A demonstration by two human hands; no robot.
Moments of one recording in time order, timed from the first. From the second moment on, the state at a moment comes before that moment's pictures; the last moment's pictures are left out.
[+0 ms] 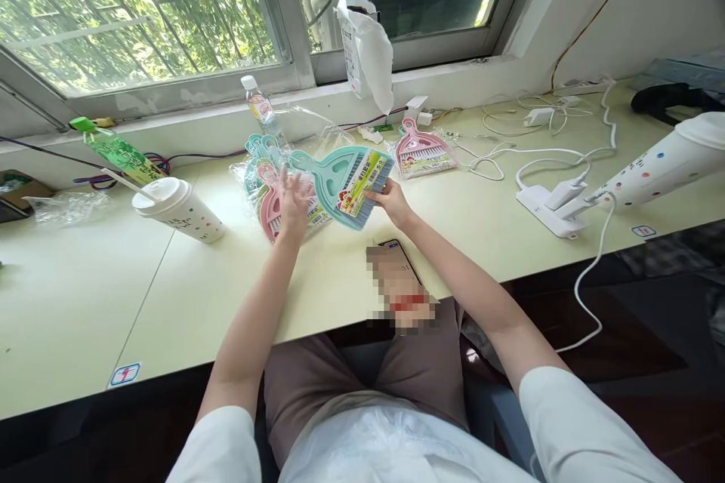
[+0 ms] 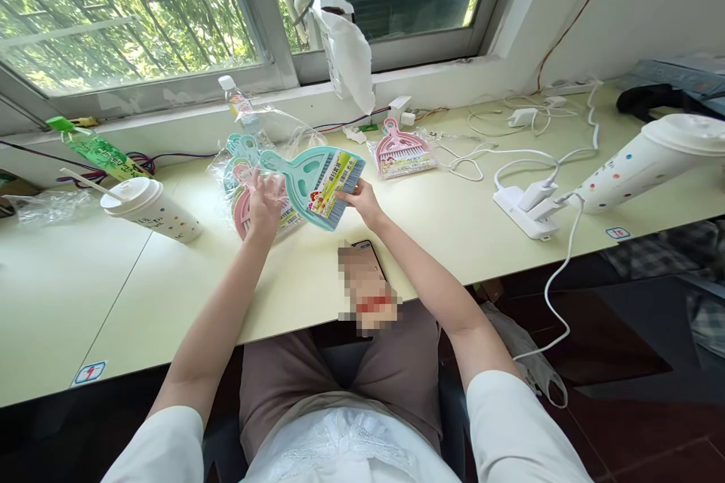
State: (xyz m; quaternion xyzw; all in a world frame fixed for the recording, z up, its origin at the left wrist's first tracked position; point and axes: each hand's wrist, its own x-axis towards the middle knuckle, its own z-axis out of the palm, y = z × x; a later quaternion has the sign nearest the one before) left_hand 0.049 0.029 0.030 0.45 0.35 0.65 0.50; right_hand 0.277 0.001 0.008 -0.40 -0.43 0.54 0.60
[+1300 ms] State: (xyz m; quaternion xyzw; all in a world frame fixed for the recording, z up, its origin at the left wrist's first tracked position) left_hand 0.102 -0.009 0.019 0.39 0.31 0.51 0.70; right_hand 0.266 -0.008 0.014 -0.38 -0.37 0.54 0.65
